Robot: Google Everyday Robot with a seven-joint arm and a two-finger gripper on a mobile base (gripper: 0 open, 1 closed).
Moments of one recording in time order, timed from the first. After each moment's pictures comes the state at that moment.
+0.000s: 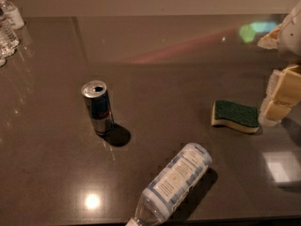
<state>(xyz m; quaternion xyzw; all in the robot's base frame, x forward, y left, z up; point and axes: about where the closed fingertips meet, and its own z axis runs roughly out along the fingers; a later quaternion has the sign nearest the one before) 0.438 -0.217 0.976 -0.60 0.78 -0.03 0.16</state>
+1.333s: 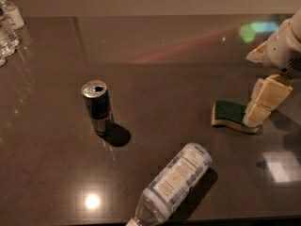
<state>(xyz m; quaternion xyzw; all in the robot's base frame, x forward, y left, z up) 0.468 -0.217 0.931 -0.59 0.79 0.02 0.17</state>
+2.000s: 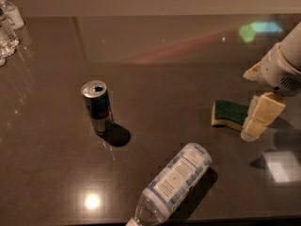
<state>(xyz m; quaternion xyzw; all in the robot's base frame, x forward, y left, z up) 0.461 -0.223 0.888 -0.58 0.80 0.04 0.15</state>
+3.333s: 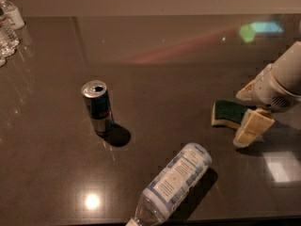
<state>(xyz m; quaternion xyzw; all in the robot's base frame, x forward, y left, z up) 0.466 -0.230 0.839 -0.58 0.80 0.06 0.15</state>
